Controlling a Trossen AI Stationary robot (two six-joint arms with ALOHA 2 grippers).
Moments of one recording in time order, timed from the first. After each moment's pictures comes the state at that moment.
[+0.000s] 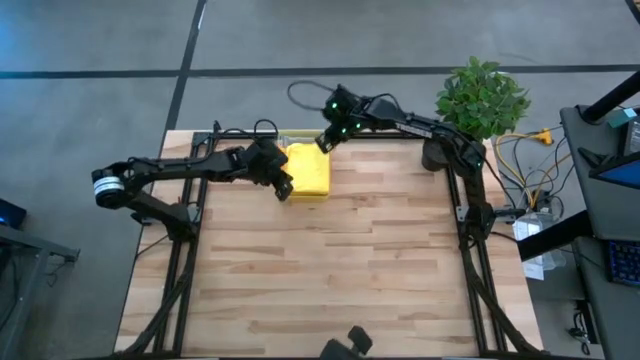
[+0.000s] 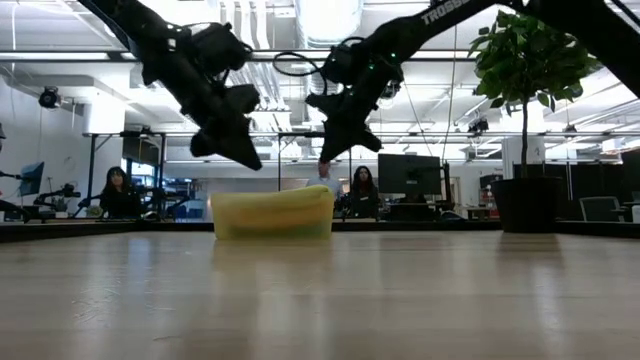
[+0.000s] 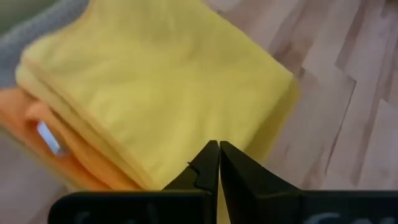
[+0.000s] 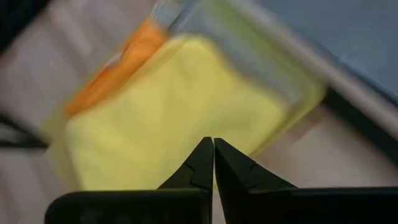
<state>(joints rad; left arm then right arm) 0.44 1.34 0.81 -0.25 0.07 -0.27 -0.54 2.06 1.83 -0.70 -0.15 0.27</state>
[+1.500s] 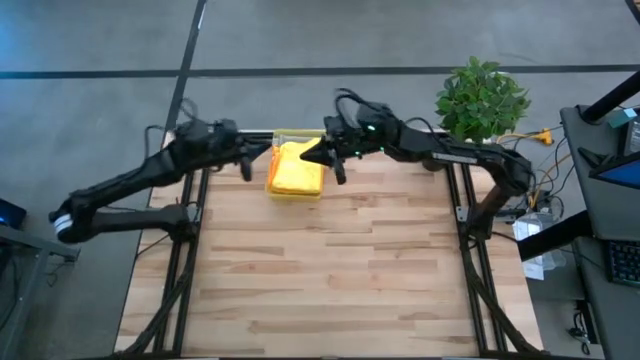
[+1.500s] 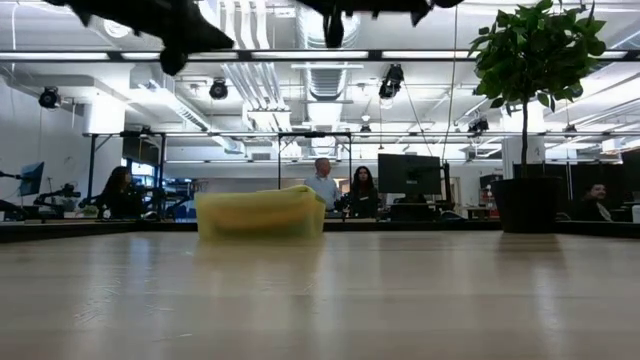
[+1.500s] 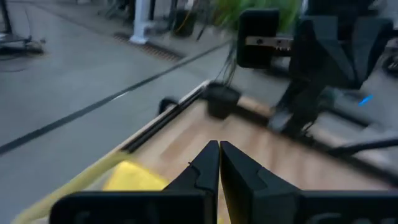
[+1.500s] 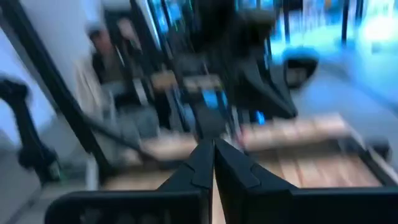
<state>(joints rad) 0.54 0.84 0.79 -0.12 0.15 -0.19 -0.32 1.68 1.46 0.05 -0.50 0.16</state>
